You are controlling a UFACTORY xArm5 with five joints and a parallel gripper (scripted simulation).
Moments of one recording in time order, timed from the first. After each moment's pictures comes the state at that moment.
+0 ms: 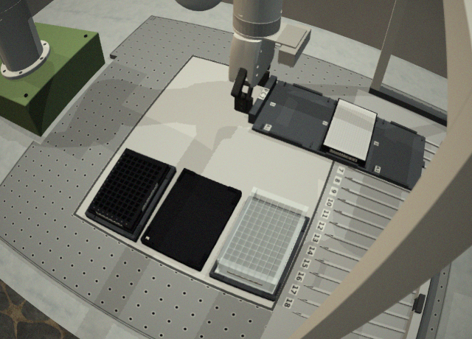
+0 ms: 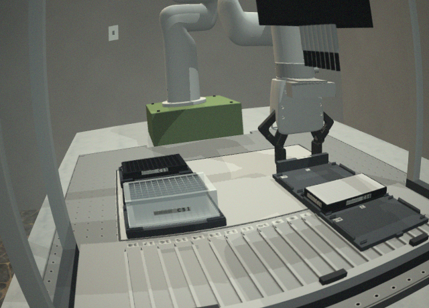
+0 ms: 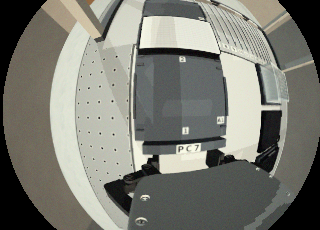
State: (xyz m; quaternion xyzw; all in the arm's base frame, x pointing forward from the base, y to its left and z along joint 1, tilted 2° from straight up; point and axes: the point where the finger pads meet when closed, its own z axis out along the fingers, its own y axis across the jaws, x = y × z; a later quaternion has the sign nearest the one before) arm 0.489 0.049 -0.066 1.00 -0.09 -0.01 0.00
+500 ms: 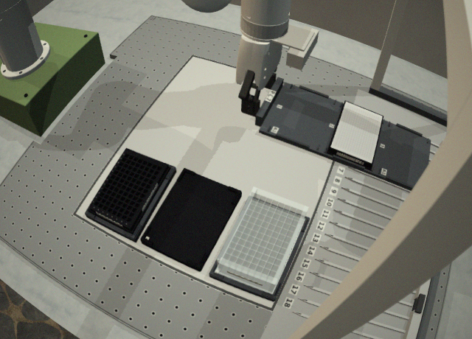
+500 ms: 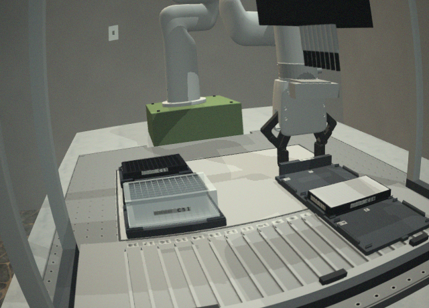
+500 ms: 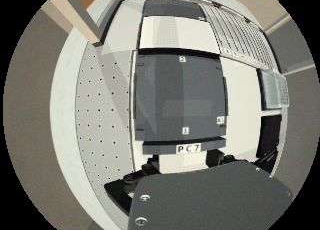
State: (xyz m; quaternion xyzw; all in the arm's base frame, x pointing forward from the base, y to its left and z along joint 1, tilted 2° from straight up) arm 0.502 0.047 -0.066 1.00 -0.09 -0.01 0.00
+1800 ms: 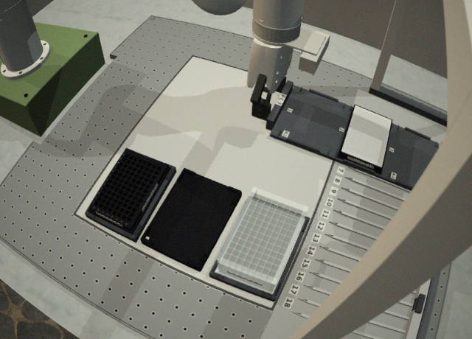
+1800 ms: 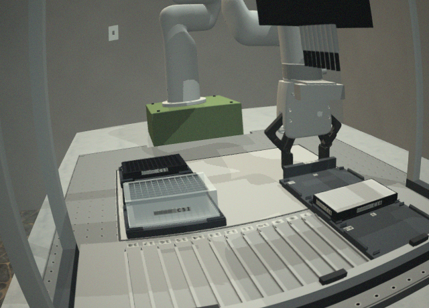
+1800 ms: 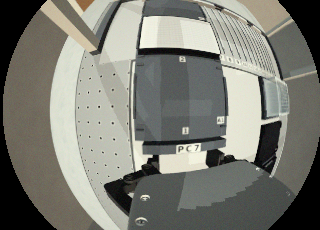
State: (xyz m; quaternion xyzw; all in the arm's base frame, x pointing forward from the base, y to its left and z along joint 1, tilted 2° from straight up) arm 0.521 0.043 -0.067 1.00 -0.09 -0.01 0.00
